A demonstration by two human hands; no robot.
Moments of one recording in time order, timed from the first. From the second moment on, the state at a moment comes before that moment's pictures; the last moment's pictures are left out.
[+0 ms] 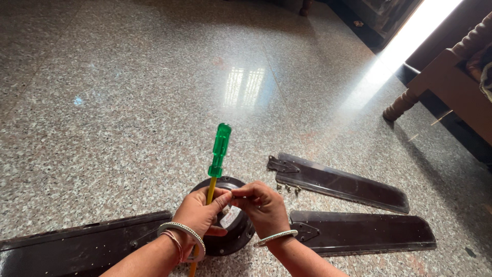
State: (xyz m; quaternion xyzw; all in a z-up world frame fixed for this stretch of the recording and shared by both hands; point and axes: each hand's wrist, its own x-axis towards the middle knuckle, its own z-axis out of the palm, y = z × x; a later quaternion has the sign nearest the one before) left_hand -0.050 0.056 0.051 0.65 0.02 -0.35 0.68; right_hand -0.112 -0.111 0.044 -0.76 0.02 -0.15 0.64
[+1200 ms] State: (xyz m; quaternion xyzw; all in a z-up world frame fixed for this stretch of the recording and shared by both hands) left_hand -0.044 0.069 0.046 0.69 -0.01 -0.31 0.65; right_hand -0.117 -0.096 0.057 -0.83 0.03 -0.10 0.55
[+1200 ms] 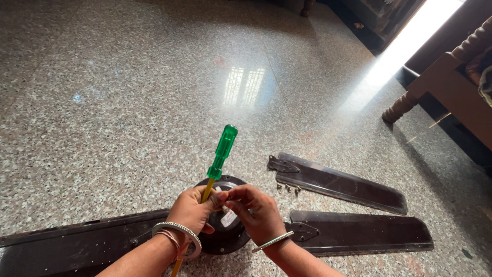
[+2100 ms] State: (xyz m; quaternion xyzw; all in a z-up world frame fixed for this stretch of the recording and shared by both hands) left_hand -0.032 0.094 0.055 0.72 -0.01 -0.25 0.65; right_hand -0.098 -0.075 0.062 -0.79 0.04 -0.06 0.60
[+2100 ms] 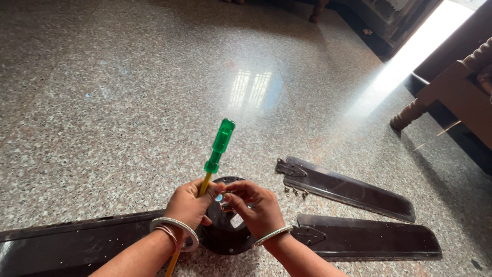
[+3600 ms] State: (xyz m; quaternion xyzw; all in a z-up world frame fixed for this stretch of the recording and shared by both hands) left_hand -0.010 0.160 -0.026 0.95 -0.15 -0.26 0.13; right_hand -0.087 -0.071 0.026 -0.97 -0.15 0.03 0.17
